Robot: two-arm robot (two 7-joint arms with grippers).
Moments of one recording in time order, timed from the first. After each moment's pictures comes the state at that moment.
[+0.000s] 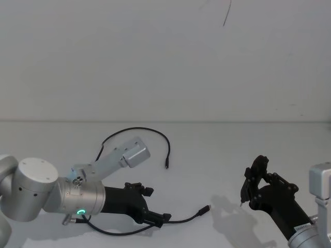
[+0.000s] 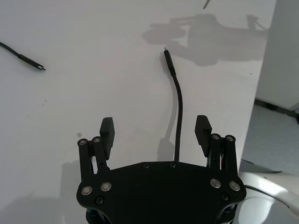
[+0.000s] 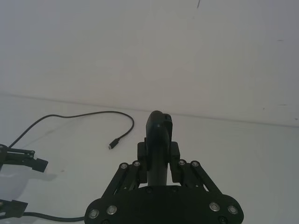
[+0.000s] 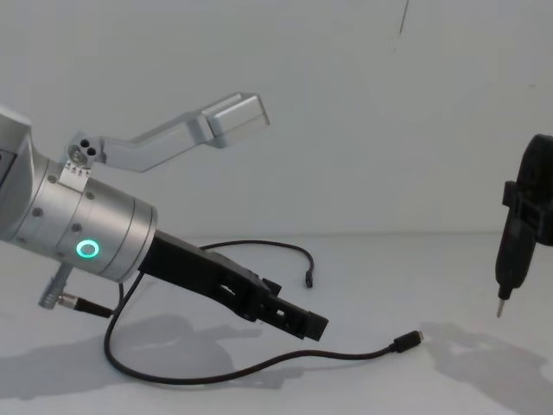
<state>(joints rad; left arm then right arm) -0.68 0.44 0.71 -1.34 -0.35 0.48 -0.75 -0.01 0.34 -0.23 -1.77 0.29 0.03 0.07</state>
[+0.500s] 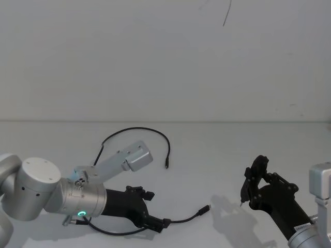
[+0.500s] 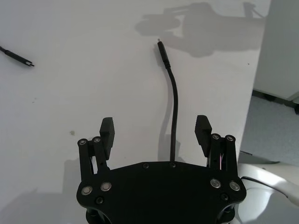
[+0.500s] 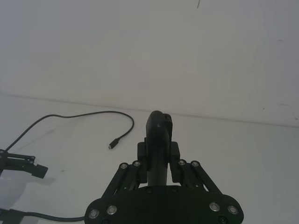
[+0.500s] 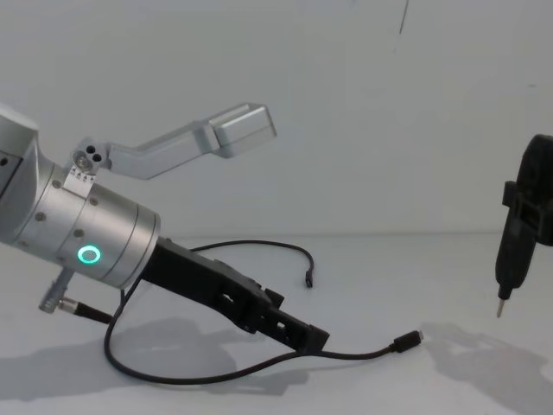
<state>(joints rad) -0.70 0.44 0.74 -1.33 -0.34 0.48 -0.77 -0.01 0.34 -0.23 -1.77 0.29 0.03 0.07</state>
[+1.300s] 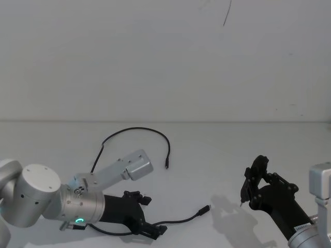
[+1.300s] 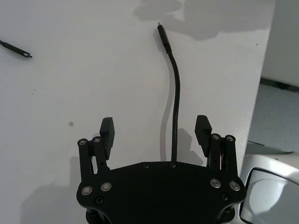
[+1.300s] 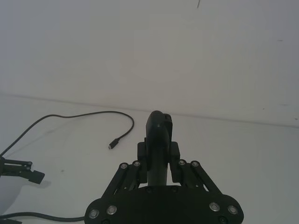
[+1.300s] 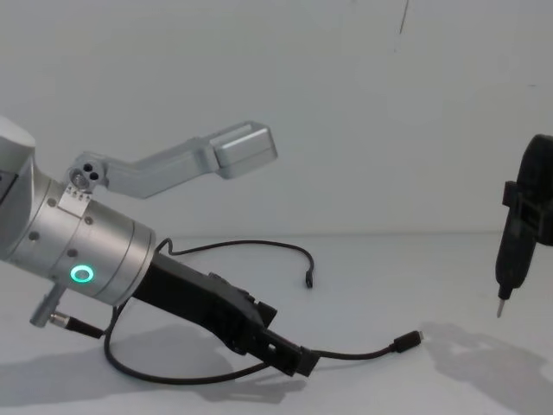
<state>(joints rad) -0.70 0.47 0.78 -1.35 -0.32 0.45 -0.75 -0.01 0.34 -0.23 -1.77 0.29 0.03 0.07</state>
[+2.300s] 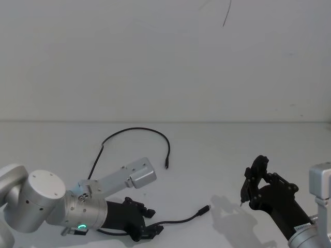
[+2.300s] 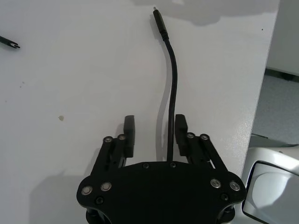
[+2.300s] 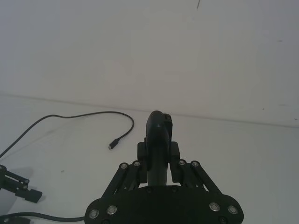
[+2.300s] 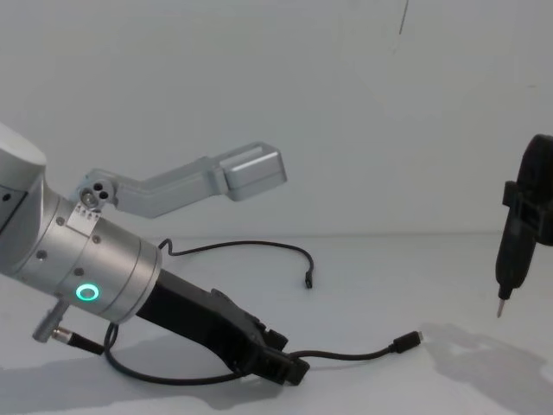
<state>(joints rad) -0.69 0.47 0.81 -1.34 -0.29 0.46 -0.73 -0.01 0.34 -0.23 -1.77 0.29 0.03 0.07</state>
